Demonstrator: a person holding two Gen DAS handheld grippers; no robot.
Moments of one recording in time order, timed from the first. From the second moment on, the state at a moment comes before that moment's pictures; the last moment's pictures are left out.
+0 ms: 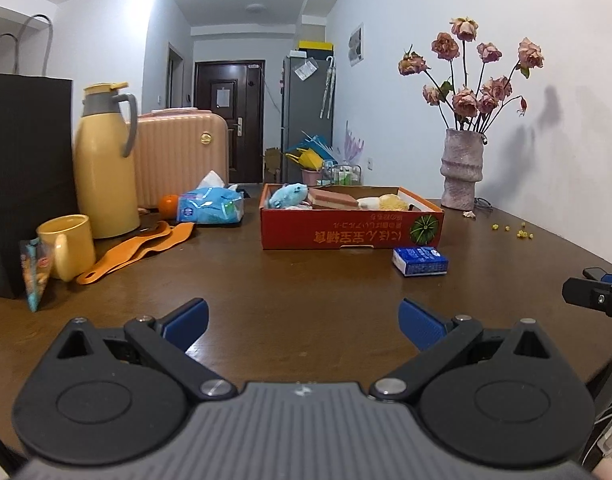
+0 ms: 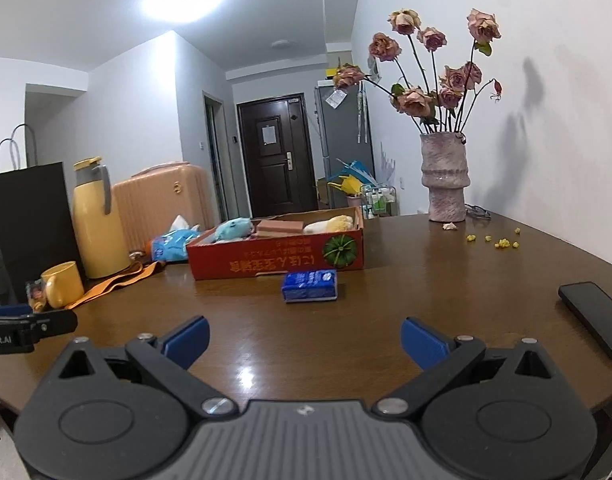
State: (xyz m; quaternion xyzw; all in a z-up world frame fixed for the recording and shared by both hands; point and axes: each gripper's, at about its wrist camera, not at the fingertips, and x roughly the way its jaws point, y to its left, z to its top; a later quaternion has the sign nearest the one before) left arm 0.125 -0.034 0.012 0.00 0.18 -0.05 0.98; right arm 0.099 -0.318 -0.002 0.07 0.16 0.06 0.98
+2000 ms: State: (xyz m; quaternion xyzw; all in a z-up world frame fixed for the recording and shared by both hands) left arm 0.250 -0.082 0.045 -0.11 0.25 -0.21 0.94; right arm 0.234 -0.305 0.020 0.18 0.21 0.16 0.95
